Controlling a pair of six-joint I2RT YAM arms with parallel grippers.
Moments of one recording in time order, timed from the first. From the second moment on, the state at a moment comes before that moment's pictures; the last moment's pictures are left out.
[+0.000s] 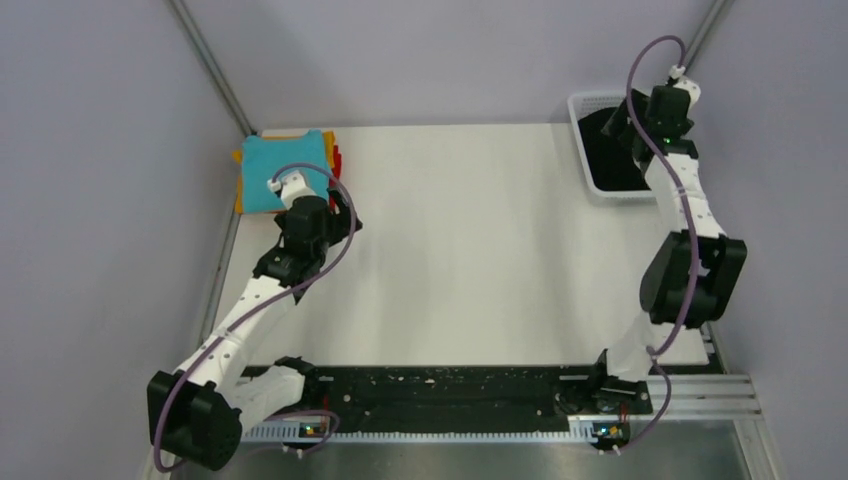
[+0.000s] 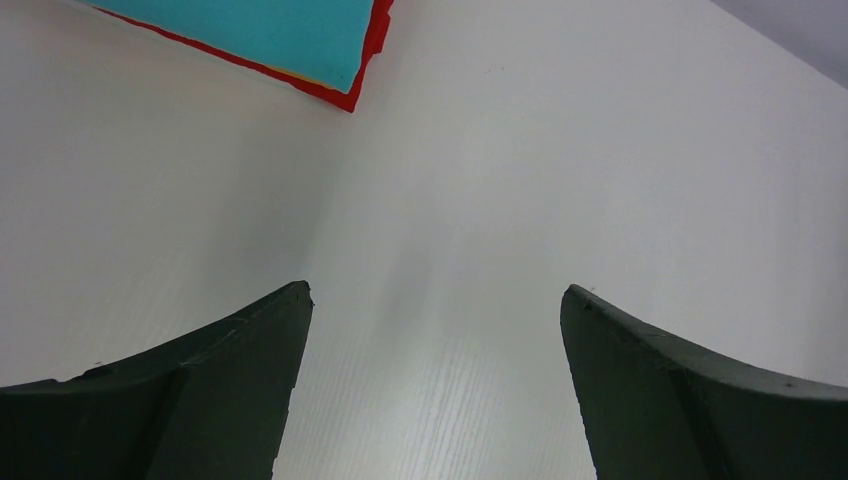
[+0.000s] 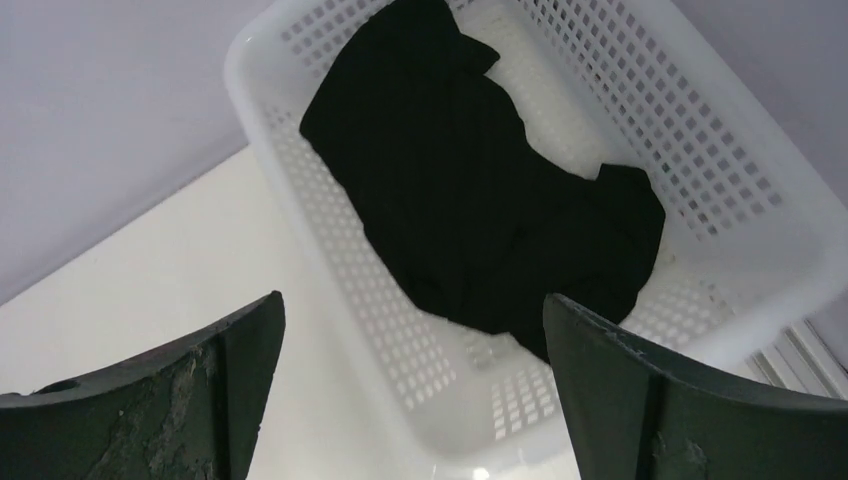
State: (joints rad) left arm -0.31 1.03 0.79 -0.25 -0.36 -0.60; right arm -0.12 1.66 1.49 -0.29 0.19 0.34
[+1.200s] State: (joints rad) left arm -0.31 0.95 0.77 -0.37 -0.32 -0.74; right arm -0.23 2.55 2.34 -0.33 -0.26 0.42
